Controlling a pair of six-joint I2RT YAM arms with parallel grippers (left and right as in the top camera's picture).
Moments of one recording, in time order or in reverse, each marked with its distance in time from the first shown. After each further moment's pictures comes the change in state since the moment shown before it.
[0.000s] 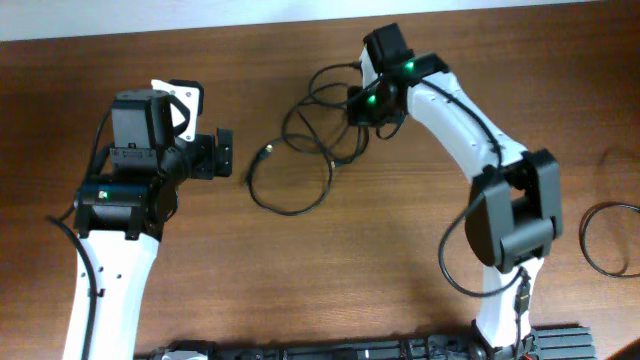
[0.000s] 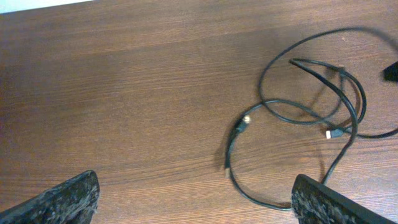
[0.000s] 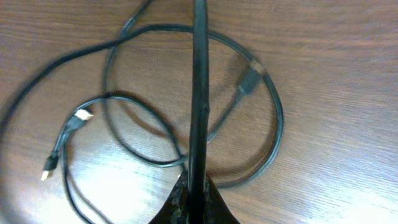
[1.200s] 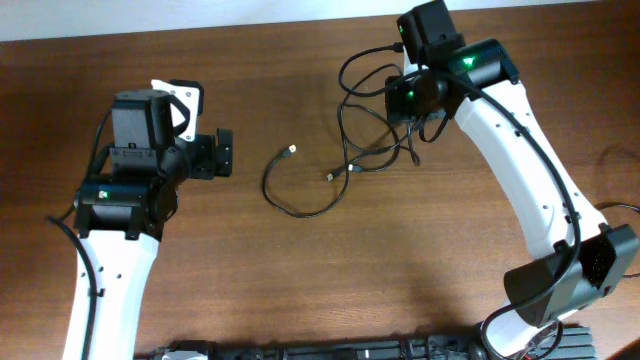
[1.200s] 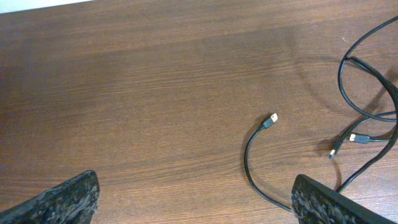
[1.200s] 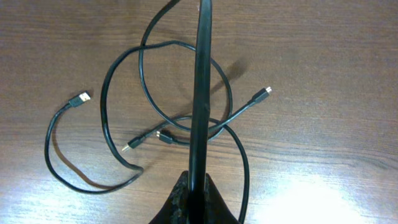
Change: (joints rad) left arm 0.000 0.000 0.000 0.000 0.000 0.000; right arm -0.001 -0.281 0.056 -0.319 0.288 -0.023
